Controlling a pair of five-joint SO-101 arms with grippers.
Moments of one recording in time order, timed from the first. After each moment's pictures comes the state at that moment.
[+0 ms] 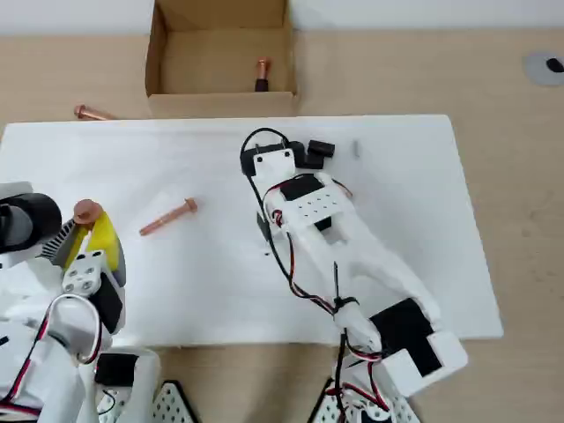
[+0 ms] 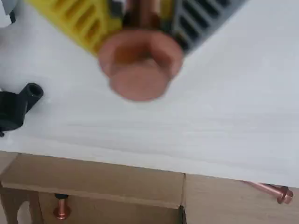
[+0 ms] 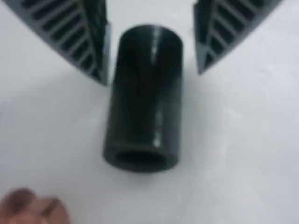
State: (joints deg) left arm -2.0 -76.6 18.3 88.5 -1.7; right arm -30.1 0.0 32.1 63.9 -24.9
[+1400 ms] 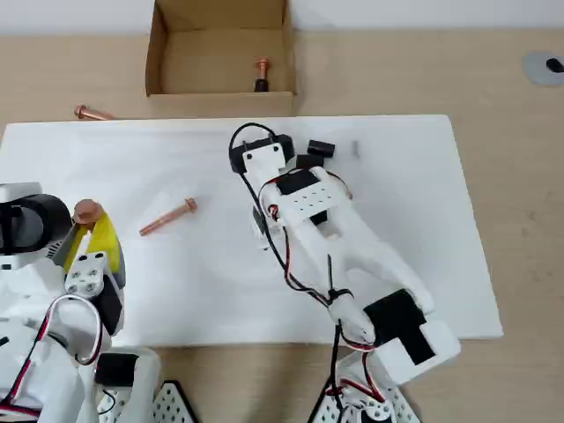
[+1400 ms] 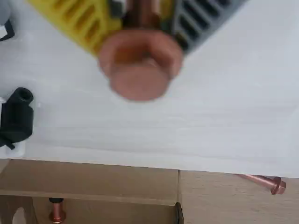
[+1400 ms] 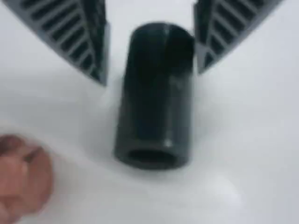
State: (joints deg) left arm -2.0 -76.6 18.3 88.5 -5.2; right arm -29.8 4.5 28.4 62.8 -17.9
